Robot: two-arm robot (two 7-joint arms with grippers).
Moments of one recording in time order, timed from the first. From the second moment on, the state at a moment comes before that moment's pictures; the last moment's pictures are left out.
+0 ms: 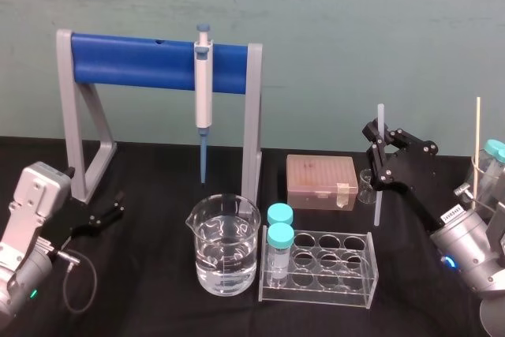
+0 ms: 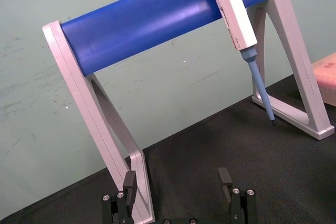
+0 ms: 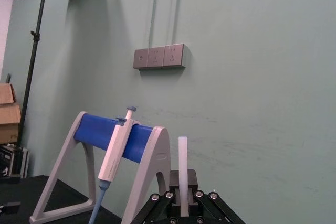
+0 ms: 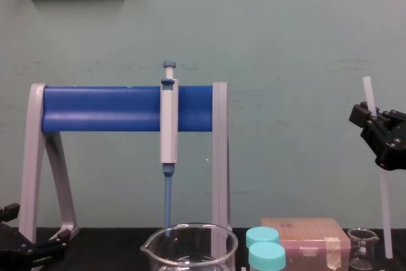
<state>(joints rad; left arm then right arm) -0.20 0.60 0.45 -1.41 -0.25 -0.12 0.03 0.22 0.31 -0.19 -1.33 0.37 -0.53 0.49</state>
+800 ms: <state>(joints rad) -0.20 0.60 0.45 -1.41 -0.25 -0.12 0.03 0.22 0.31 -0.19 -1.33 0.37 -0.53 0.49</state>
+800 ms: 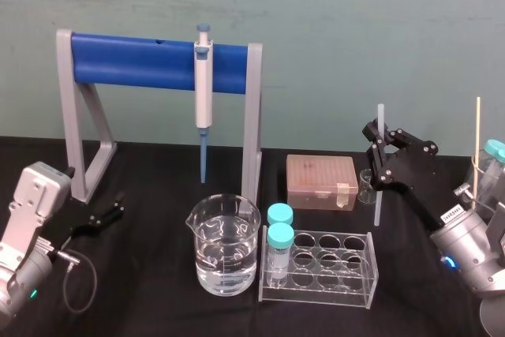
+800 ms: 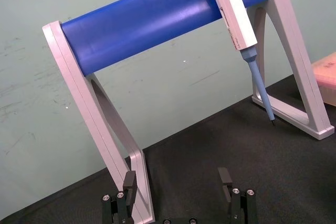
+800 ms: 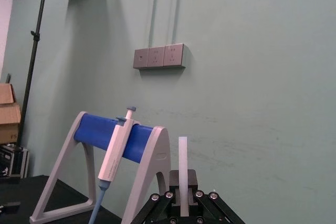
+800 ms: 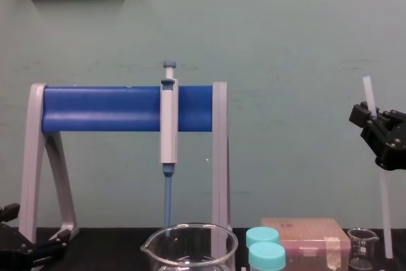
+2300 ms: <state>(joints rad) -0.20 0.60 0.45 -1.41 -0.25 -0.12 0.03 0.22 0.31 -0.19 -1.33 0.38 -0.52 0.52</state>
